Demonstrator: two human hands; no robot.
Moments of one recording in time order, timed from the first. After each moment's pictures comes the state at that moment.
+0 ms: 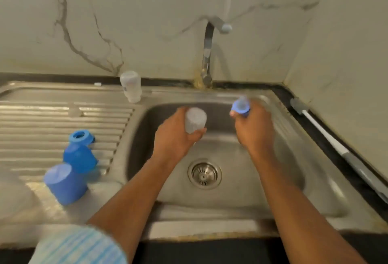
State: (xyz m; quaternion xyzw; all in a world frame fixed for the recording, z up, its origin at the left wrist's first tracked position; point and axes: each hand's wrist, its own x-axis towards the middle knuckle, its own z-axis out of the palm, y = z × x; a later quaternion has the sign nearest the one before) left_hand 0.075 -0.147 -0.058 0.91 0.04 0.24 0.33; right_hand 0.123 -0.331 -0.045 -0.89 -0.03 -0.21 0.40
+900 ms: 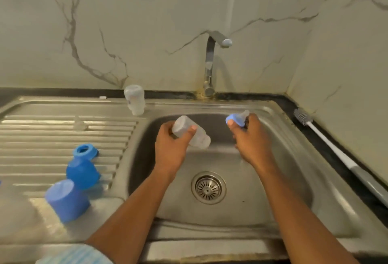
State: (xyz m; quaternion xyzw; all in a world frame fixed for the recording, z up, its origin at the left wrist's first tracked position) left_hand 0.080 -0.145 -0.068 0.70 0.15 0.23 0.66; right_hand 0.132 -0.326 -0.052 -0.84 -0.04 -0.13 0.53
